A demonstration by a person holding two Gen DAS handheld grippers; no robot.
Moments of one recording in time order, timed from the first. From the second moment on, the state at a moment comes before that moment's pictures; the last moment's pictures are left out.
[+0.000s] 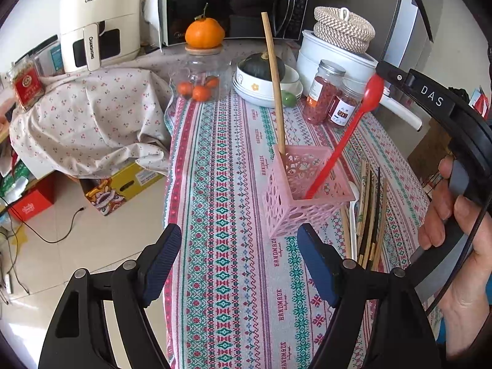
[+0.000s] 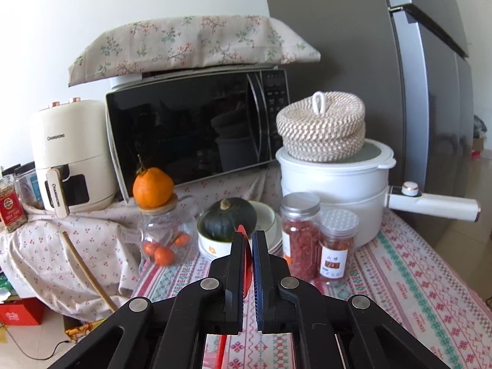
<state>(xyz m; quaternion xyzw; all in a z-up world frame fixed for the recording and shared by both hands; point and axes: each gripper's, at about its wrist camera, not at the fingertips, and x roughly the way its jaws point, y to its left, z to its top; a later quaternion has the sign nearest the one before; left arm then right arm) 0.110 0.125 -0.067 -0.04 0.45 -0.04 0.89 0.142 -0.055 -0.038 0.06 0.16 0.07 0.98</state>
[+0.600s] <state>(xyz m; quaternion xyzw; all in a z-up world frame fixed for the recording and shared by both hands) 0.099 0.067 -0.063 -0.02 0.46 -0.09 0.89 0.120 -0.140 -0.035 0.10 0.28 0.08 0.95</state>
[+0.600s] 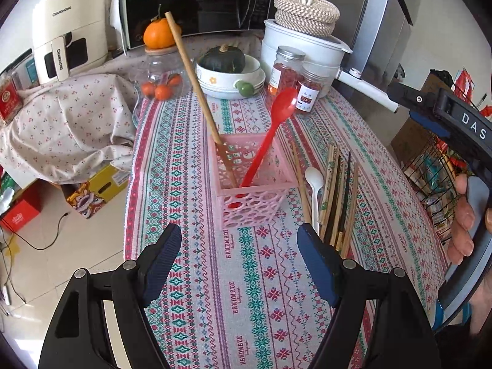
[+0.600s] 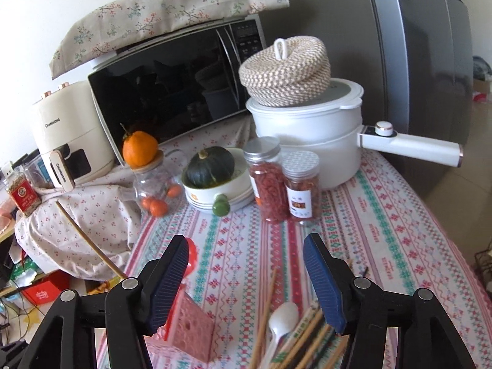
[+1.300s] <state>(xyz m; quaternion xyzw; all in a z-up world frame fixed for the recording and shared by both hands) 0.098 0.014 -0.066 0.00 0.45 -0.09 0.89 0.117 -0.242 -0.090 0.12 0.43 0.01 0.90</state>
